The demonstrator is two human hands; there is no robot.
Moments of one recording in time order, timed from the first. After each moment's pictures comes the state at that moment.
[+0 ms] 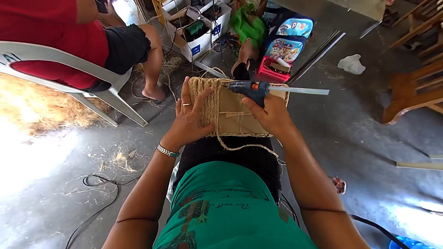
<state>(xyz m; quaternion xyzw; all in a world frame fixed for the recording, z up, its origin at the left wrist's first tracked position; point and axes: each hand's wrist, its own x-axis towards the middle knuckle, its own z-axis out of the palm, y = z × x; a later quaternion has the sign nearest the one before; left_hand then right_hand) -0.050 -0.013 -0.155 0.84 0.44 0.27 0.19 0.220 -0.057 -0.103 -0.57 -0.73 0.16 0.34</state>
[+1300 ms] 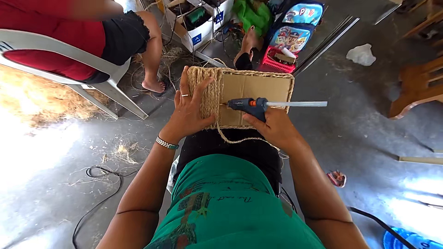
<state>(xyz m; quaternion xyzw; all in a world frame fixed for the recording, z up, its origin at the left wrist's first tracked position) -0.052 -0.004 -0.156 0.84 0.44 0.26 0.20 0.218 -0.108 -0.108 -0.58 -0.74 0.19 0.27</state>
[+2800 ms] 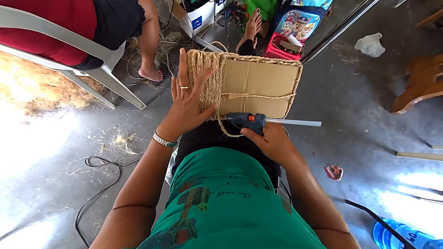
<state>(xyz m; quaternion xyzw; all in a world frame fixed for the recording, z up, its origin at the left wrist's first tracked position) -0.052 -0.015 -0.154 0.85 0.43 0.28 0.16 0.212 -0.142 -0.147 -0.57 -0.73 0.24 0.29</state>
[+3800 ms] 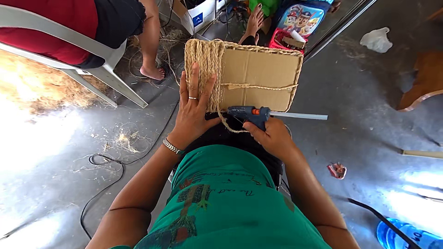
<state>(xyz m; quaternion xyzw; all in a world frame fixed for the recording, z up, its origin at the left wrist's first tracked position) -0.043 -0.042 -0.180 0.86 0.42 0.28 0.07 0.215 -0.138 -0.155 -0.58 -0.69 0.30 0.31</state>
